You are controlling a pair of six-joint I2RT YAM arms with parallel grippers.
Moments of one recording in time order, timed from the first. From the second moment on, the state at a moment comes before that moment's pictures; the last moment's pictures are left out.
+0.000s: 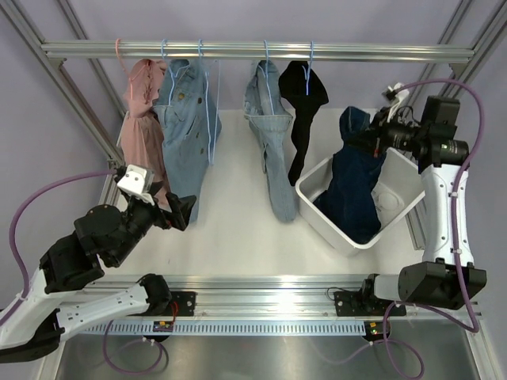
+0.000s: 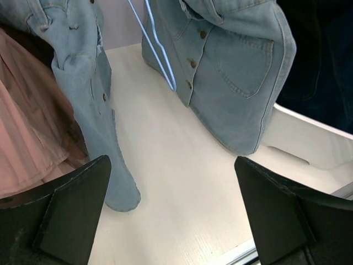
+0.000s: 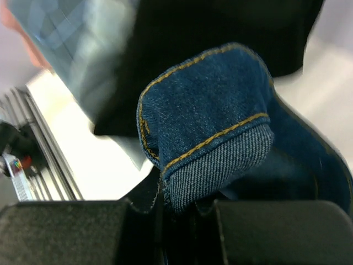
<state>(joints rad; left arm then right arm) -1.03 0.58 1.16 -0.76 -0.58 -0.20 -0.18 1.34 1.57 -0.76 -1.06 -0.23</state>
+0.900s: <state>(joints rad) -1.03 0.47 0.92 -0.73 -0.57 -0.21 -0.08 1.39 1.36 -0.93 -0.58 -0.60</state>
